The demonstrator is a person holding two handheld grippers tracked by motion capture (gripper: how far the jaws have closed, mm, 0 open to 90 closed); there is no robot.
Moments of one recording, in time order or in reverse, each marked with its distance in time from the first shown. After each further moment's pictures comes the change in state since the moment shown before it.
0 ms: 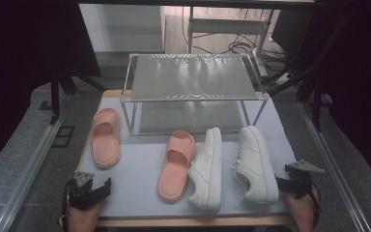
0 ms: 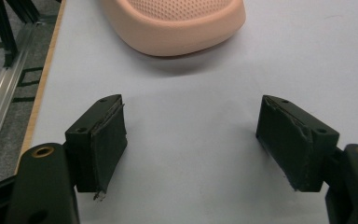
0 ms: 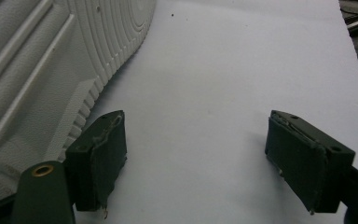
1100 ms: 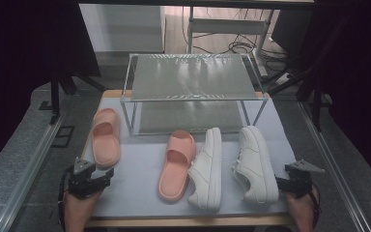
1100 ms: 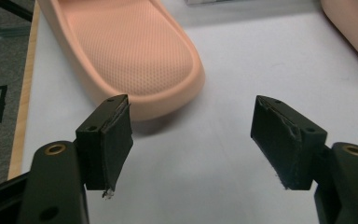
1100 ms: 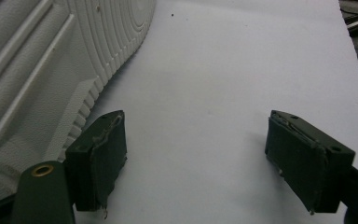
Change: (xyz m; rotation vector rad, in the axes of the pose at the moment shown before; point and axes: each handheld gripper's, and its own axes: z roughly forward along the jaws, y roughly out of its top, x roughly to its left) left arm 0.006 0.042 -0.003 -0.012 -0.145 0.034; right arm 0.000 0.000 0.000 0.000 0.000 0.000
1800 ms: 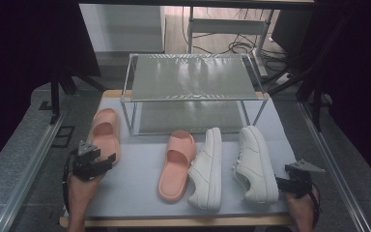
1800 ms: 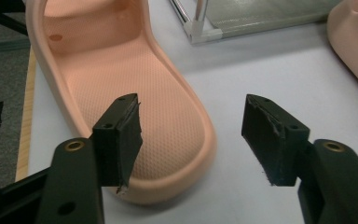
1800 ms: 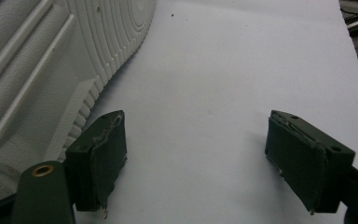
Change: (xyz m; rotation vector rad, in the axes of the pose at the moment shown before) left arm 0.011 0.039 0.025 -0.009 -0.014 0.018; right arm 0.000 0.000 0.000 -0.001 0.000 0.001
